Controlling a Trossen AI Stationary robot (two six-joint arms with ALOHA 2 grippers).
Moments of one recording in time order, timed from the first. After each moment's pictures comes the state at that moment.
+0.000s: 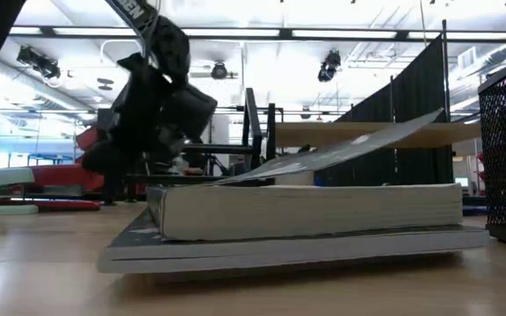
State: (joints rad) left arm 0.21 1.84 1.08 -1.30 -0.74 -0.11; right arm 0.84 1.32 1.19 -0.08 0.60 0.24
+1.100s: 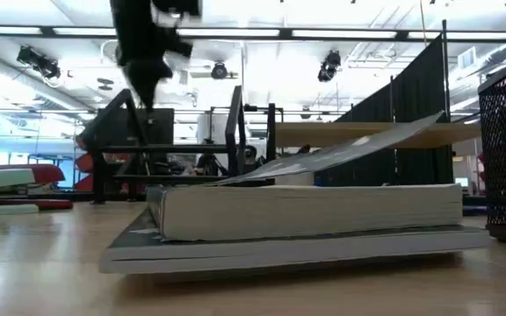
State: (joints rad) left arm 0.00 1.47 1.30 -1.22 -0.64 -0.48; right arm 0.84 1.32 1.19 -0.29 0.62 0.30
